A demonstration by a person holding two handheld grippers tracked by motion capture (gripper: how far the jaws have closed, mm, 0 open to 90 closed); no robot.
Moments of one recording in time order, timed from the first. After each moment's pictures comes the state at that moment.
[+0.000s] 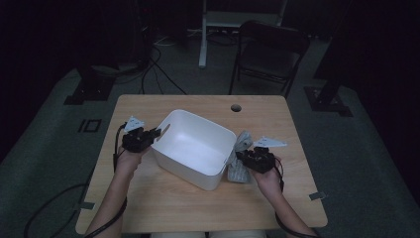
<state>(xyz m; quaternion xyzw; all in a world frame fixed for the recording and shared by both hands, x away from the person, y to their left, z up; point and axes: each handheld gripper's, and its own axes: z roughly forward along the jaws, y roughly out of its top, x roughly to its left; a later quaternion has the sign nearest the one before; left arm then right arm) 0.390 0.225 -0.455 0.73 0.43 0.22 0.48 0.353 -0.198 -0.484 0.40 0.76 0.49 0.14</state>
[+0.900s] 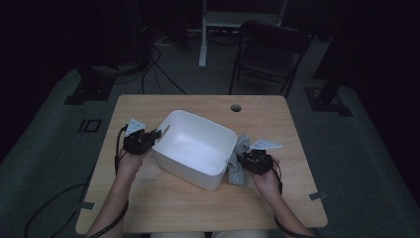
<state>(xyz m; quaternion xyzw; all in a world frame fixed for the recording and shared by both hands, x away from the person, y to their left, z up) 0.383 0.219 -0.456 0.73 0.43 0.24 0.47 0.357 -0.194 -0.500 0.39 0.78 0.46 0.15</state>
